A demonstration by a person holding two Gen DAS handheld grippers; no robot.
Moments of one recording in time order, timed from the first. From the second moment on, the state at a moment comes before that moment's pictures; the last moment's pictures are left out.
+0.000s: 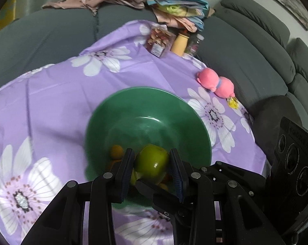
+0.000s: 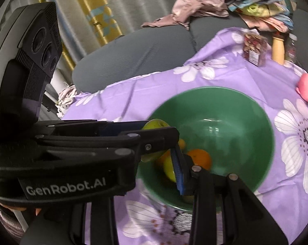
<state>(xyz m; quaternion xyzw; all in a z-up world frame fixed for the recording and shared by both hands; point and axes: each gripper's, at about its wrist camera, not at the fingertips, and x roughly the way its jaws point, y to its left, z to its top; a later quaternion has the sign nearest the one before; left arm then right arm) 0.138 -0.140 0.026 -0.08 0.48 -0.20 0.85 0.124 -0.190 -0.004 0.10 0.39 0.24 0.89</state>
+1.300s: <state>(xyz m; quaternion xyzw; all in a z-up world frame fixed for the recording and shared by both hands) 0.106 -0.133 0.080 0.05 0.47 -0.09 0.88 0.085 -0.232 0.061 -0.03 0.37 0.17 0.91</state>
